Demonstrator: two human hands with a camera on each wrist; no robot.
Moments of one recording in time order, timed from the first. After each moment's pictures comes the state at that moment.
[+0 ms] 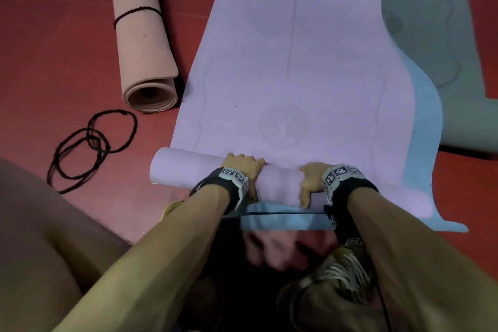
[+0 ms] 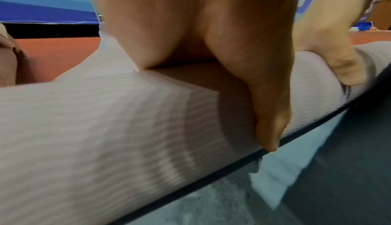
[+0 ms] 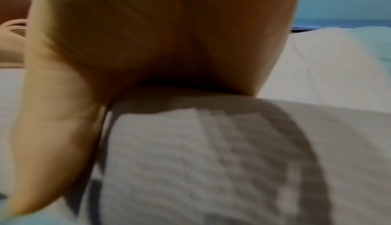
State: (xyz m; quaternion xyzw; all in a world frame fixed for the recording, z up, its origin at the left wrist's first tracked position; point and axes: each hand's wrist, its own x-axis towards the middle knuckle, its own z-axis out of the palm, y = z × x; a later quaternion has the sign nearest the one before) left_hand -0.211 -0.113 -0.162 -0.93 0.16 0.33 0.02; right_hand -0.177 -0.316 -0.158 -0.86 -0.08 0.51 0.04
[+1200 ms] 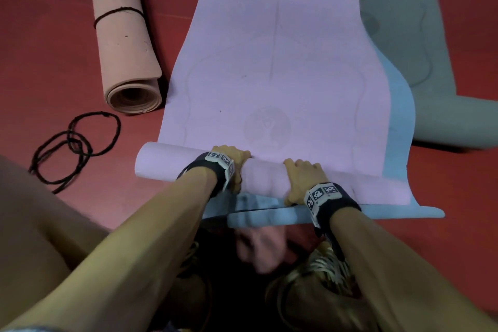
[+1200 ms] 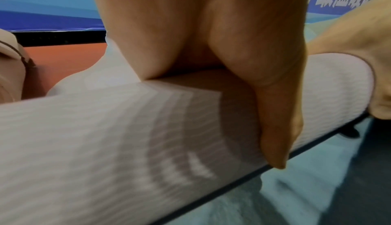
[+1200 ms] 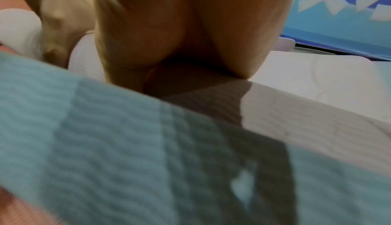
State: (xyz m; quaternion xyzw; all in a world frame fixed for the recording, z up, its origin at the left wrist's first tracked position) left_hand -0.190 -0.116 -0.161 -0.92 0.16 0.34 0.05; right_hand -0.219 -0.319 -0.150 -0.93 -0.13 0.33 -0.05
